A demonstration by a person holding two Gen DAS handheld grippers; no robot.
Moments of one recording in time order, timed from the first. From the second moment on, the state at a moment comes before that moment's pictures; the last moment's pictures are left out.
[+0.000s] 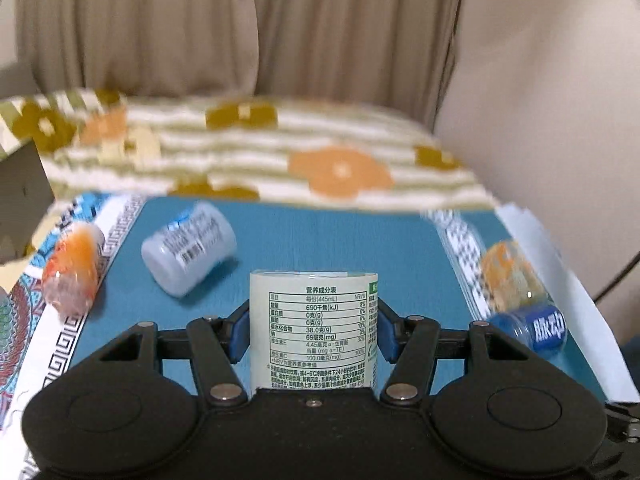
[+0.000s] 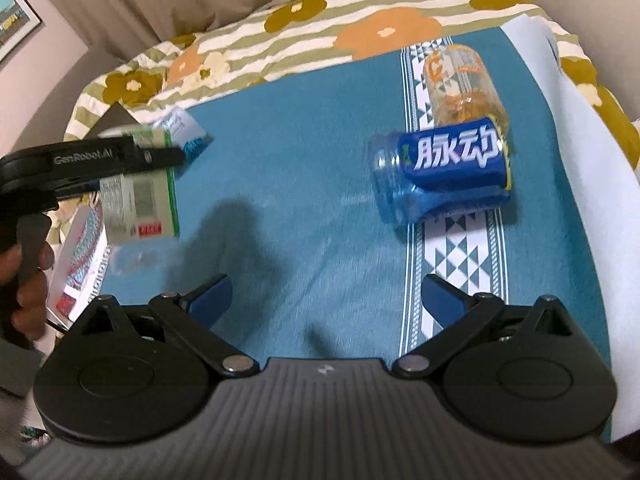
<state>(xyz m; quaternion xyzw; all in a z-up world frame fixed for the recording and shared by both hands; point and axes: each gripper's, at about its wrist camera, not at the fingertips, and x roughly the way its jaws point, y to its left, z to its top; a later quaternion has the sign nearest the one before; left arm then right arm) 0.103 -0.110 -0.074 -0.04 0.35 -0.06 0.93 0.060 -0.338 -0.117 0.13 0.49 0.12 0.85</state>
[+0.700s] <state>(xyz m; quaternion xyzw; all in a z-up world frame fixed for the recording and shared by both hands) 0.067 -0.106 -0.115 -0.02 0.26 -0.06 0.96 0.045 -0.307 -0.136 0.08 0.50 0.11 0.86</state>
